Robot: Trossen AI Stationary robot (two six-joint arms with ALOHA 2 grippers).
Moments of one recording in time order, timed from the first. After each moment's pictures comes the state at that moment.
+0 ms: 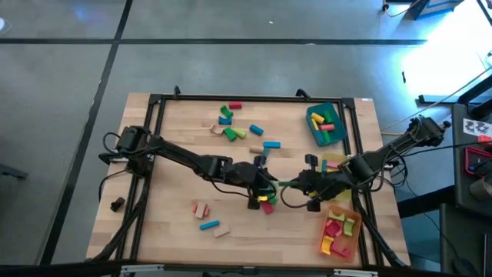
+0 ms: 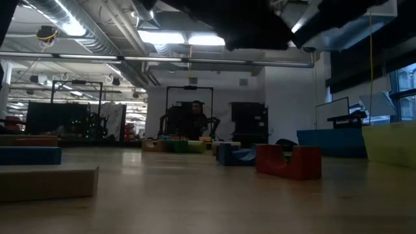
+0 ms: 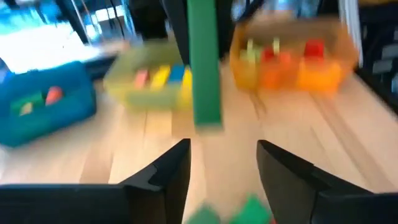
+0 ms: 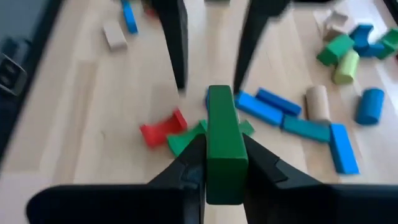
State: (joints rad) left arm -0.21 1.86 1.30 0.10 -0.17 0.09; right arm 0.51 1.20 0.98 -0.63 0.40 0.33
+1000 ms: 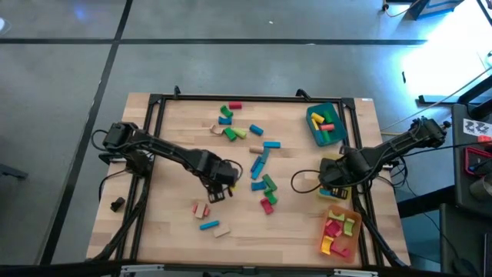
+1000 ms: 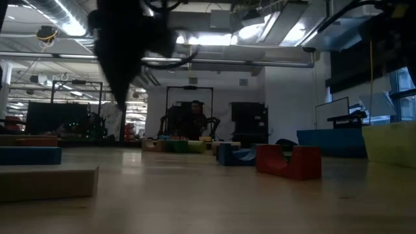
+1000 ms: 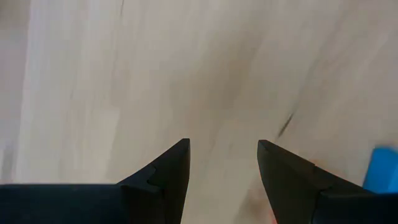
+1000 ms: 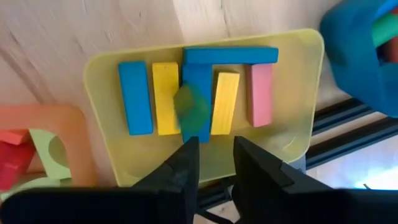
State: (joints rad) left arm -0.22 1.74 1.30 -1.06 -0.11 -0.56; right arm 0.43 1.19 0.98 -1.48 0.09 0.73
